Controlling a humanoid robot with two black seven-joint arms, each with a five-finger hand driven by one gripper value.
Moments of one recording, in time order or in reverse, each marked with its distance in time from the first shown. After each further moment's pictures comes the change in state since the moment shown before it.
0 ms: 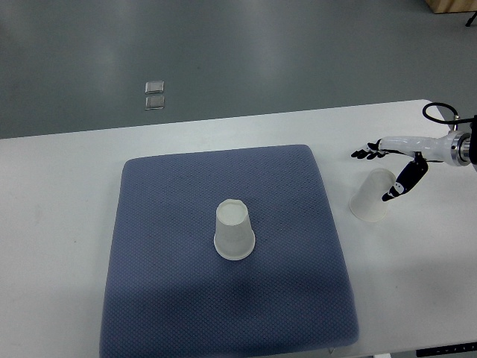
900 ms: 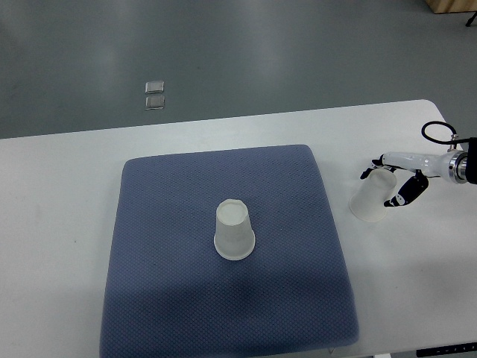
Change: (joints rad) left arm 0.000 0.000 0.000 0.000 0.000 0.000 0.000; right arm -0.026 0.002 -0.085 -0.006 -0.040 -0.134 0.000
